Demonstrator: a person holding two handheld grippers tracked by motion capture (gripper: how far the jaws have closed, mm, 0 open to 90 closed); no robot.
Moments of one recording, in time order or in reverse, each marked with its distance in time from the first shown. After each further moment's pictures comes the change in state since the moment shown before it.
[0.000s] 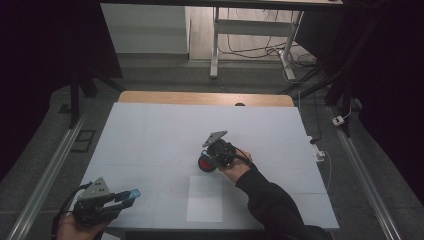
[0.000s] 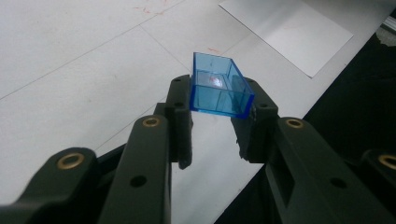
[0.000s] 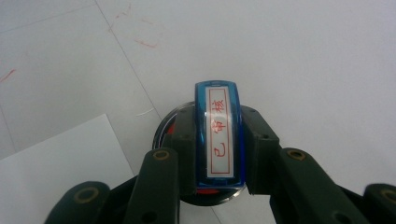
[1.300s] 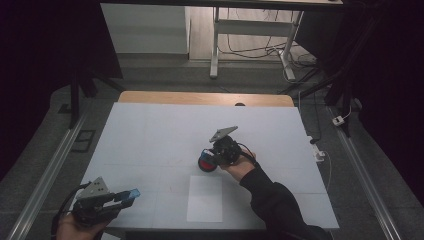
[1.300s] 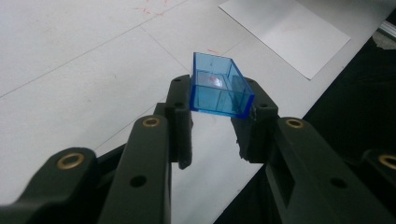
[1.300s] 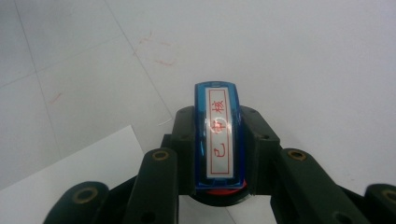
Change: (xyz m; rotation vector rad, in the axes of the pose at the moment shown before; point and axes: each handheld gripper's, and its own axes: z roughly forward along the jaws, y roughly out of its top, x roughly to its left) left arm 0.002 0.000 -0.001 -0.007 -0.008 -0.011; right arm -0.013 -0.007 -0.007 -0.085 0.135 0.107
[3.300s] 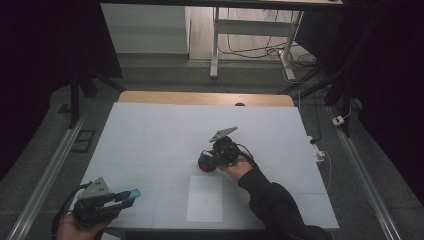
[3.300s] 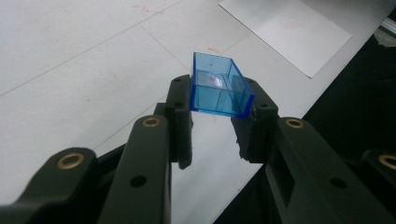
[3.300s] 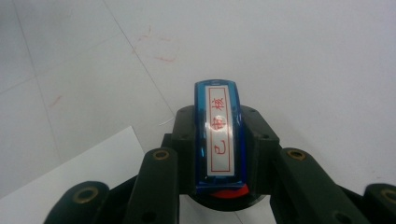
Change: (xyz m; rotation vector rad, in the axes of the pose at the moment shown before) left arm -0.001 0.001 0.001 0.009 0.001 0.004; right arm -0.003 -0.005 0.010 -0.004 0.026 0.048
